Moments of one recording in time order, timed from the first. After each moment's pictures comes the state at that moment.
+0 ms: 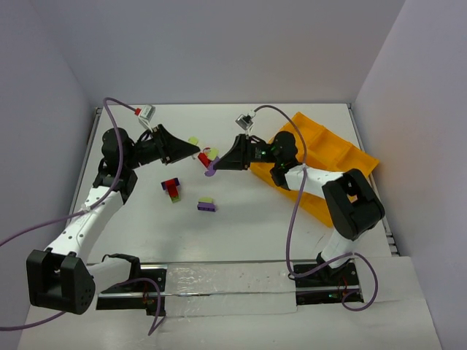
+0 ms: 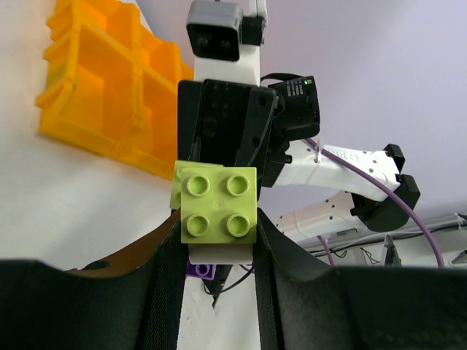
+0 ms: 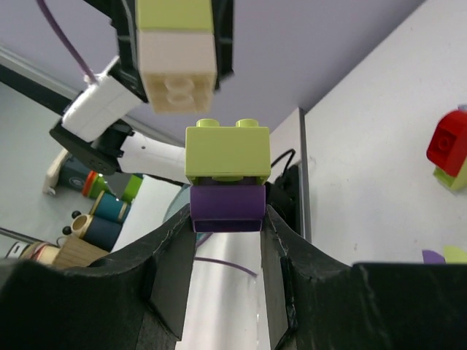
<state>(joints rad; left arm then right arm) -0.22 1.14 0.85 0.28 0.87 -1.01 0.50 1.69 0.91 1.09 -1.07 1.23</state>
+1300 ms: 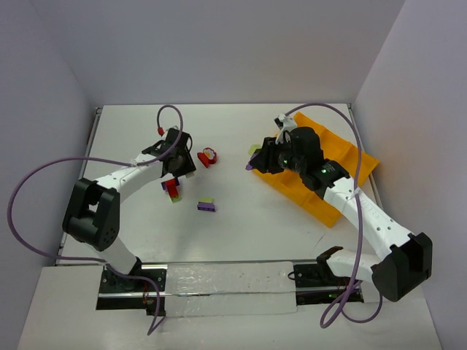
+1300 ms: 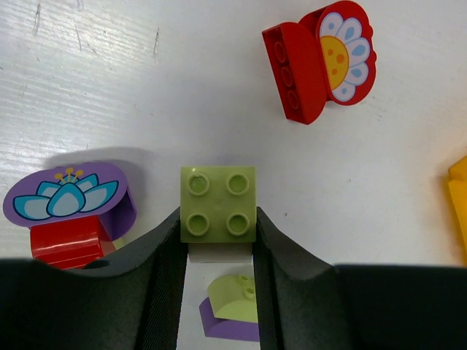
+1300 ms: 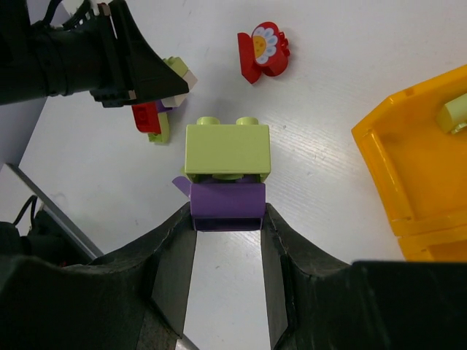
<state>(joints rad) -0.46 1.64 1.11 -0.43 -0.18 -0.72 0.47 1.17 1.00 -0.30 -0.26 0.38</state>
